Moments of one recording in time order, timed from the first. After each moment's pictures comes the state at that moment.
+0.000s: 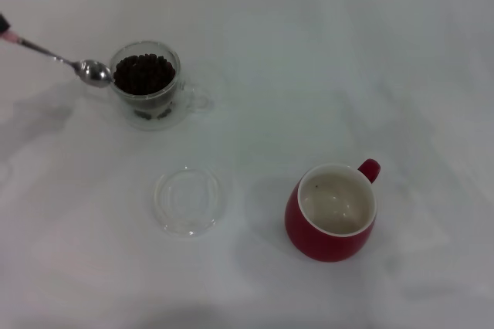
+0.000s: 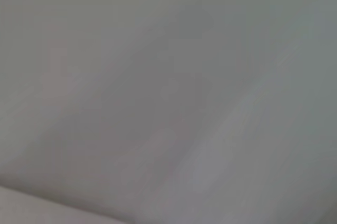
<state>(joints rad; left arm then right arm) -0.33 -1.90 0.78 0.50 1.46 1.56 -1.74 0.16 2.02 -1.22 -0.01 -0.24 -2.03 0.15</state>
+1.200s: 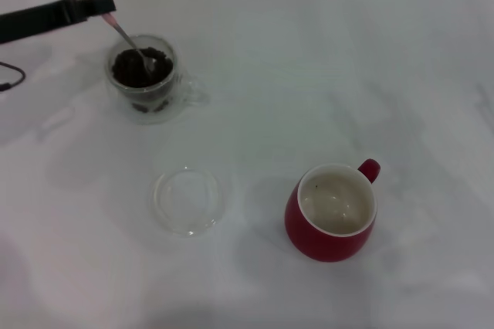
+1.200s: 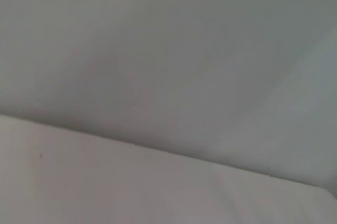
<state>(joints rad) -0.64 -1.99 0.79 0.50 1.84 1.15 -1.97 0.17 2.02 -1.33 0.00 -0.24 -1.96 0.16</state>
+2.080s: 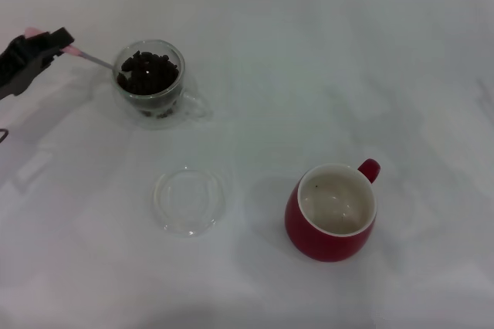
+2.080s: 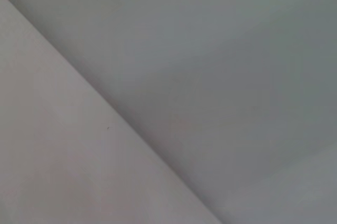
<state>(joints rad) -0.40 -2.06 0.78 0.50 1.56 1.18 -2.03 0.18 2.00 -1.33 -0.01 -0.24 -1.94 0.16</state>
